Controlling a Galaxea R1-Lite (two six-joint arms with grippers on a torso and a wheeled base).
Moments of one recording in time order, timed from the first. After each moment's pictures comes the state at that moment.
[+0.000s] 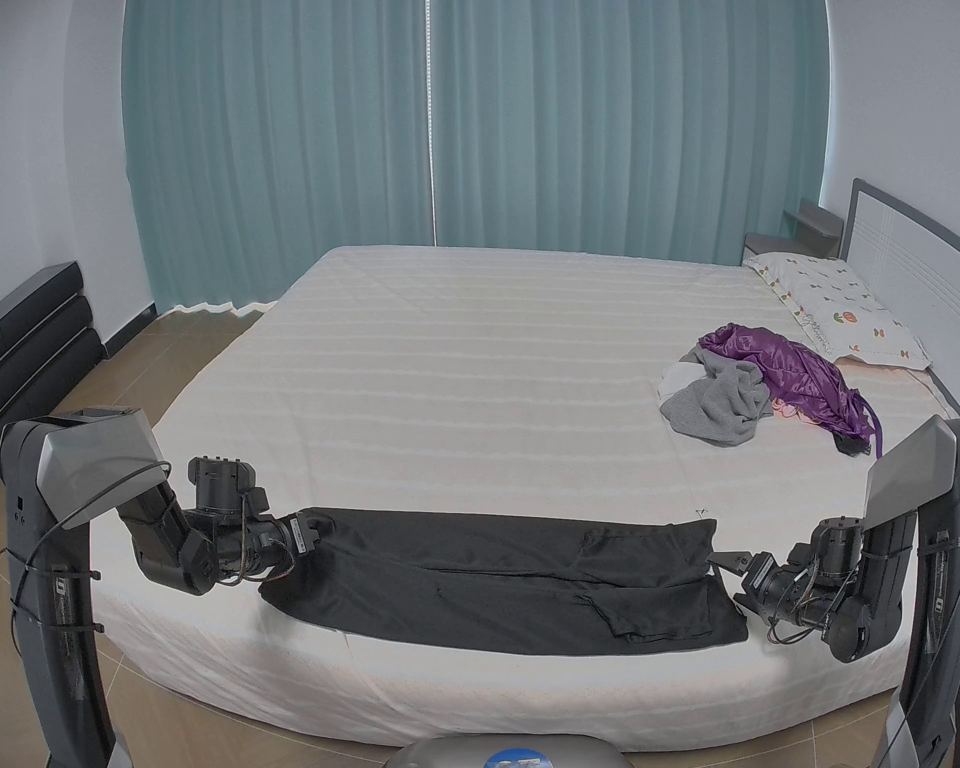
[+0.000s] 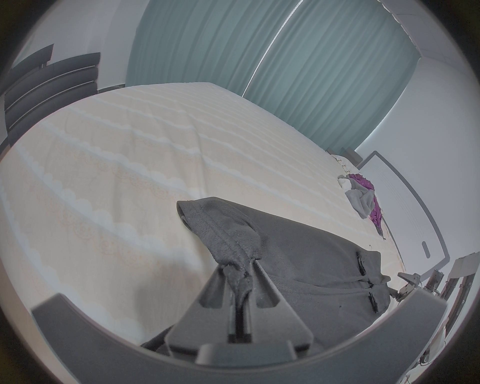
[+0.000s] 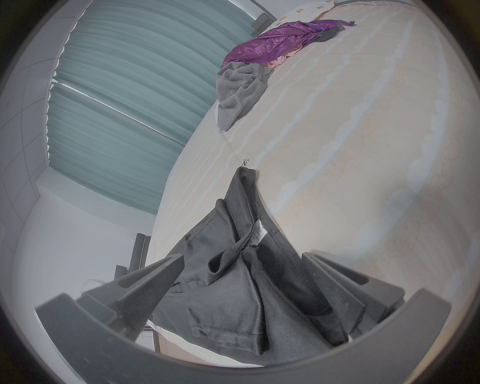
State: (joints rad) left arm -0.05 2.35 -0.83 -0.85 -0.26 -0.38; right arm -0.02 2.44 -0.28 -1.55 0.34 0.82
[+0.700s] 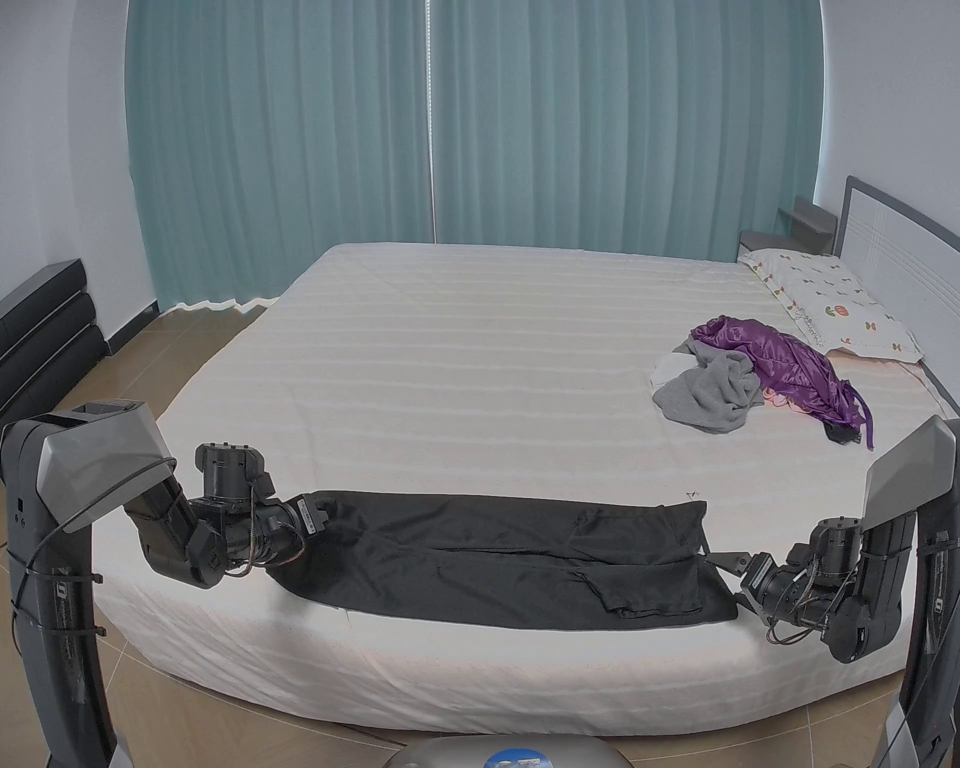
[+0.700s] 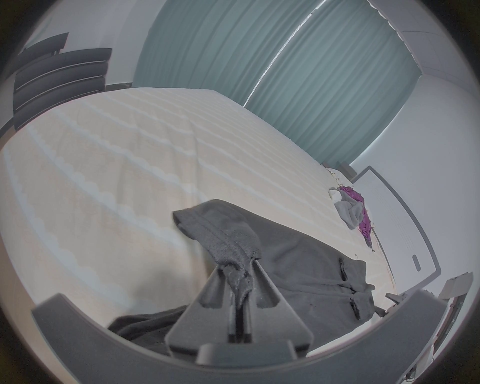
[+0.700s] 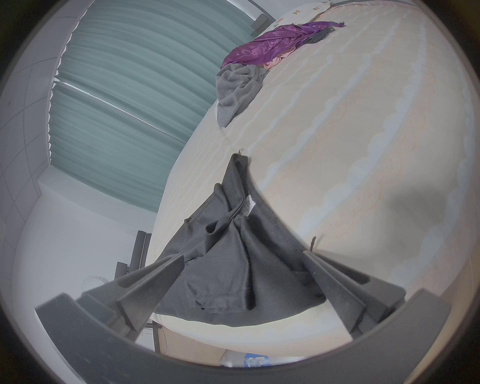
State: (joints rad) left arm -0.09 2.34 -0.87 -0.87 -0.24 -0.49; right arm -0.01 2.44 -0.28 -1.55 0.34 0.82
